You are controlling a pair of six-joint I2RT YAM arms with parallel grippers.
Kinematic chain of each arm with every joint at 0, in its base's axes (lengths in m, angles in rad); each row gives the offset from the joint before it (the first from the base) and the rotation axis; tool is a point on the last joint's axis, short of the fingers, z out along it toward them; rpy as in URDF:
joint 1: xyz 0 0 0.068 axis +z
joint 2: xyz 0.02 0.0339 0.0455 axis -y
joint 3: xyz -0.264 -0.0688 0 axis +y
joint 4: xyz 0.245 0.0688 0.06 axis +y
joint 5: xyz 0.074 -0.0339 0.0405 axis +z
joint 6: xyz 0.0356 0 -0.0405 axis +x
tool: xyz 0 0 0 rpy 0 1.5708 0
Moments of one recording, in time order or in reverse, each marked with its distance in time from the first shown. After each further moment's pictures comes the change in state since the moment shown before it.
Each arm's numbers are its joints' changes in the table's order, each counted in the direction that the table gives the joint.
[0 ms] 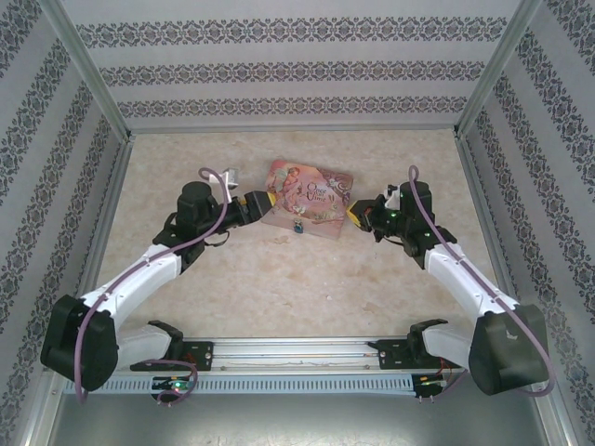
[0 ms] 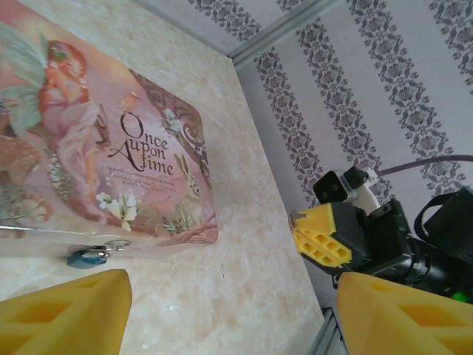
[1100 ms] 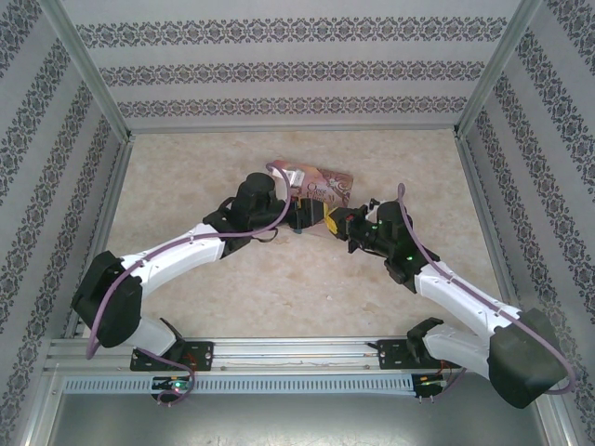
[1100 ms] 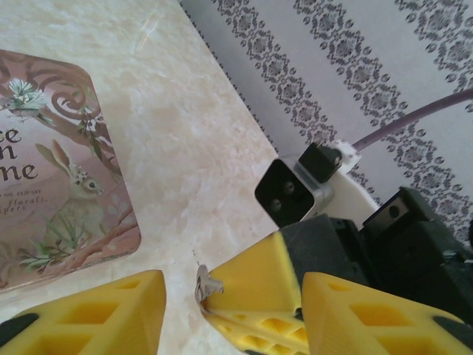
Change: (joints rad) left arm -0.304 -0.273 -0.293 0.090 0.137 0.190; right arm 0.282 0.071 0.122 -0.270 -0.251 0.415
